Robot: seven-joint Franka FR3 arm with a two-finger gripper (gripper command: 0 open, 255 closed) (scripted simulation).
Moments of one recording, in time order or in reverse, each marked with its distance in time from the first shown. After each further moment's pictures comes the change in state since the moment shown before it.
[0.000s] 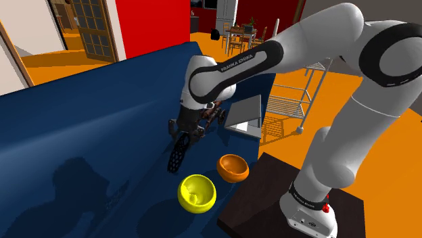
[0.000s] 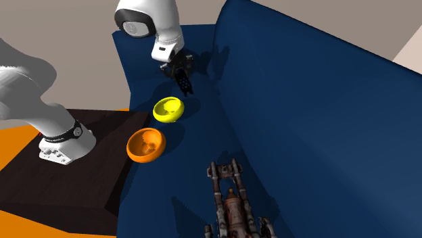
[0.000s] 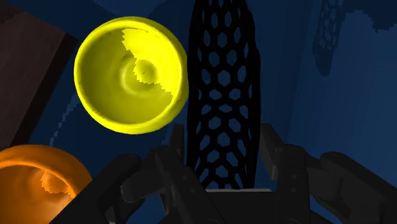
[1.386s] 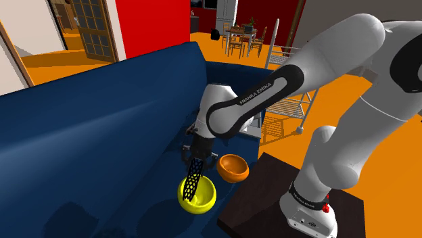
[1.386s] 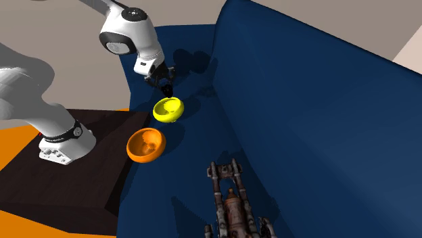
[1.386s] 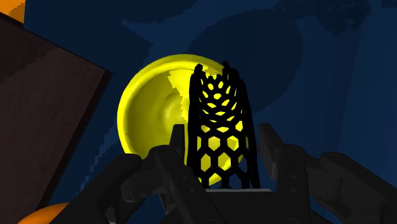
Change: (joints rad) arm 0.089 -0.106 0.071 -0.301 0.142 0.213 -0.014
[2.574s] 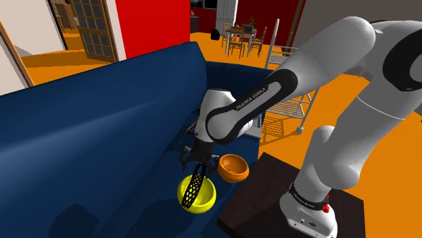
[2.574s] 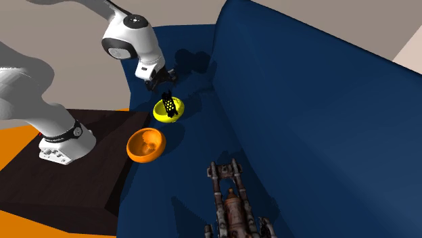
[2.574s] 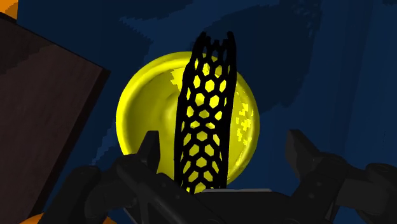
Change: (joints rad) arm 0.007 0.040 0.001 -0.016 0.024 0.055 -0.029
